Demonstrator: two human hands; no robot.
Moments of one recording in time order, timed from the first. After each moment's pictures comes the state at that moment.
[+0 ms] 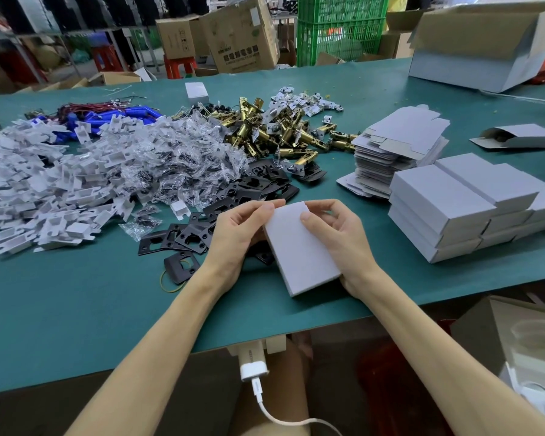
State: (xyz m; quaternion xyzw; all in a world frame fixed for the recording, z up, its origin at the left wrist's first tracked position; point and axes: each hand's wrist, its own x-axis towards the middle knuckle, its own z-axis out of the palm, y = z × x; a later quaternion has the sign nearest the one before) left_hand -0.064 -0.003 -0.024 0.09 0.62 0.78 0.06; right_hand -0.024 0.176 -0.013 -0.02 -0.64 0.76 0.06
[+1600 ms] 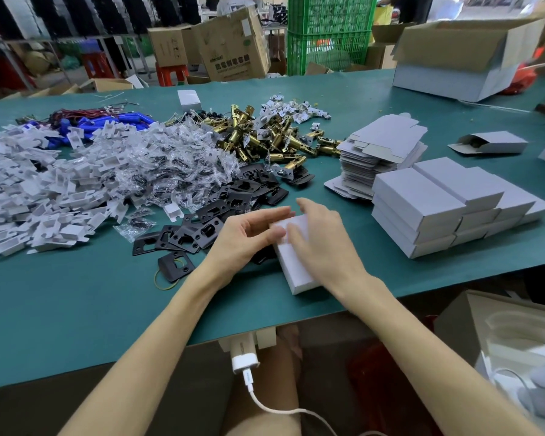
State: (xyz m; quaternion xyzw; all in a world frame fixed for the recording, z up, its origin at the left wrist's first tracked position) left_hand -0.057 0.000 -0.019 0.23 0.69 0.68 0.08; right_hand -0.004 0.168 0.011 0.00 -0.95 0.30 0.12
